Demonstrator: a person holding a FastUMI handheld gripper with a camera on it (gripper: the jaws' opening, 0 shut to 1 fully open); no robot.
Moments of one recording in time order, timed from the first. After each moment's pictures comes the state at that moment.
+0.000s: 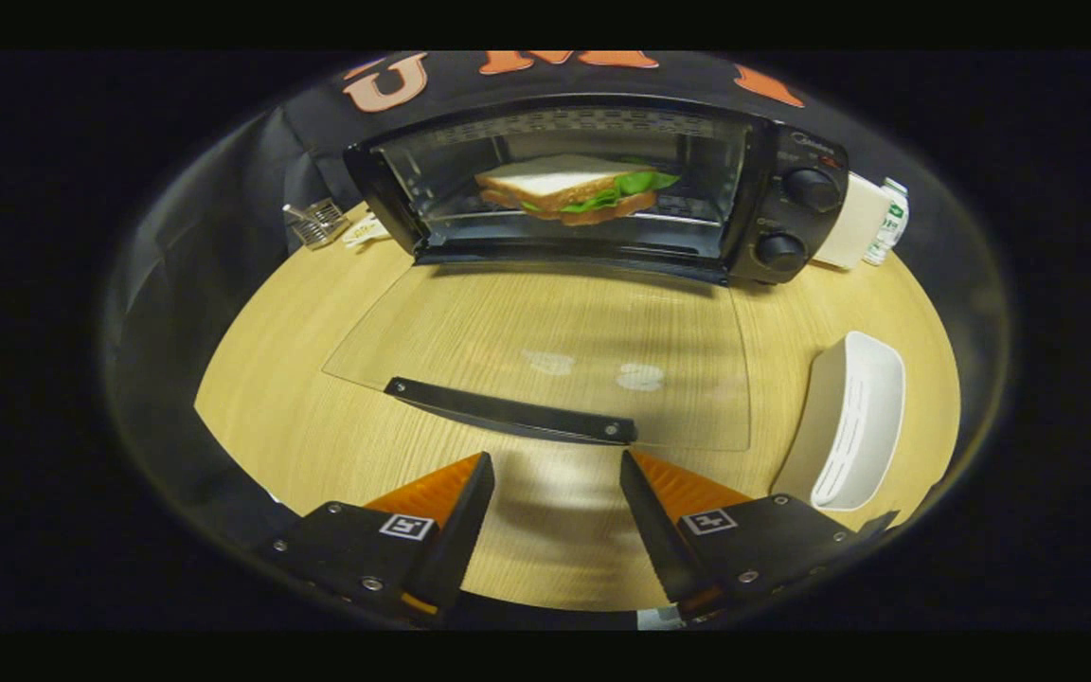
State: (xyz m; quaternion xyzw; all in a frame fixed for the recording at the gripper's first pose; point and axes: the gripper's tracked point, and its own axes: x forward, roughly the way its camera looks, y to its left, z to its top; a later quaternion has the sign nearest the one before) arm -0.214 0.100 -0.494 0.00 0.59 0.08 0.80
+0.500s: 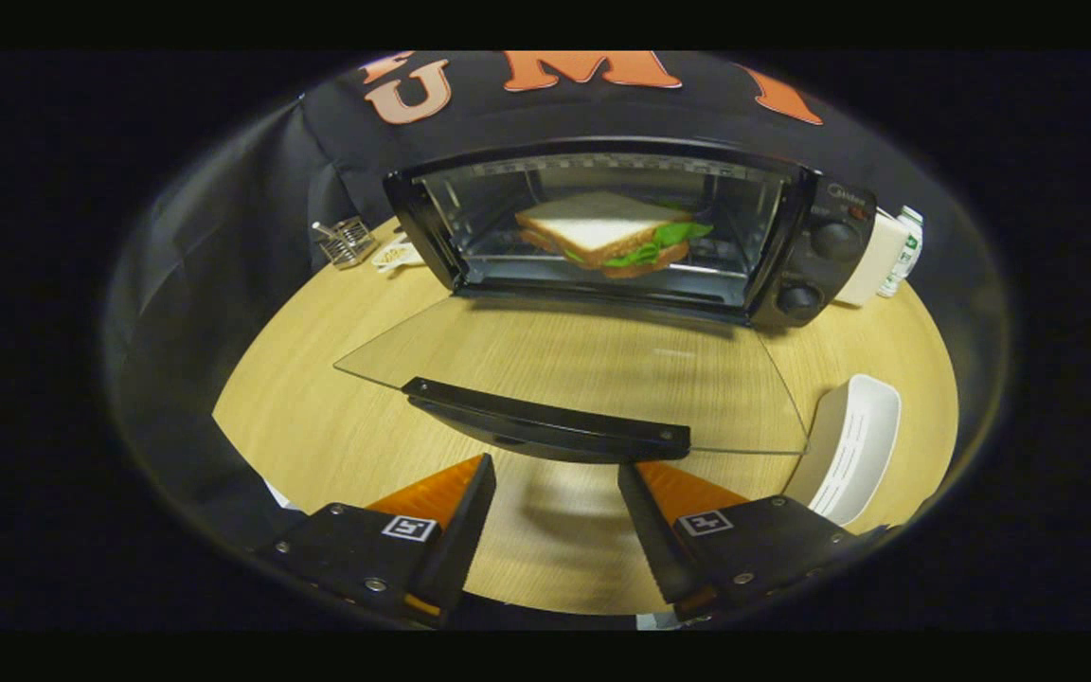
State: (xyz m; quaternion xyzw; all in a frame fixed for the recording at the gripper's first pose) arm -0.181 0.120 -0.457 0.01 0.55 0.10 0.83
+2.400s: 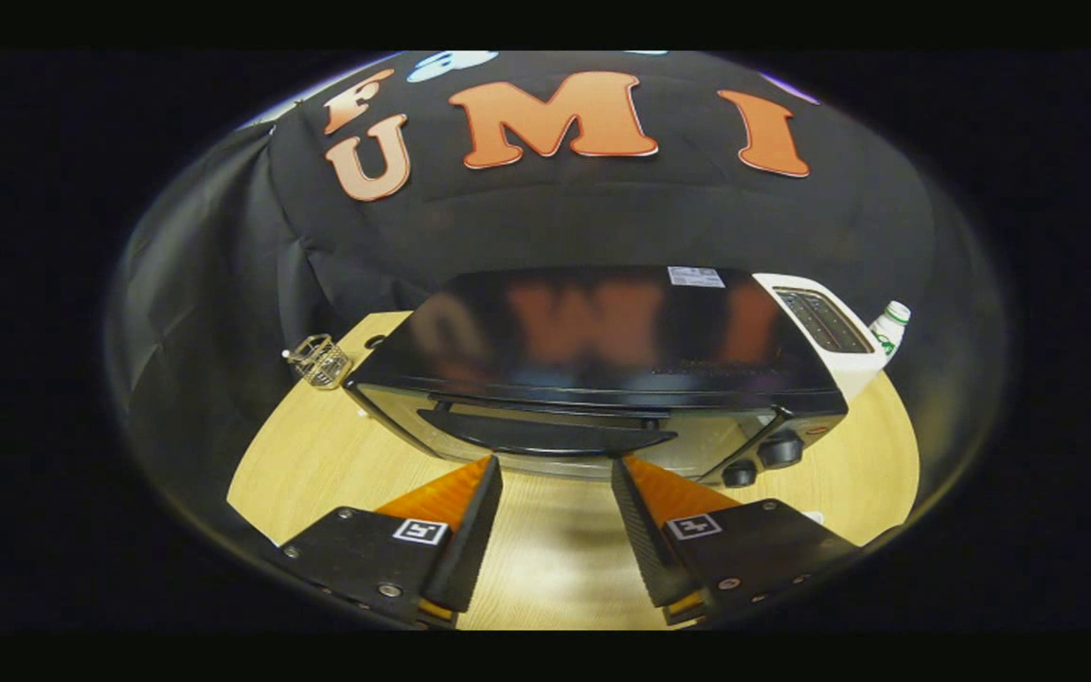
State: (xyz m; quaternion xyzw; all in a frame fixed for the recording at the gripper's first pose) arm -0.033 0.108 -0.375 0.03 0.45 0.05 0.89
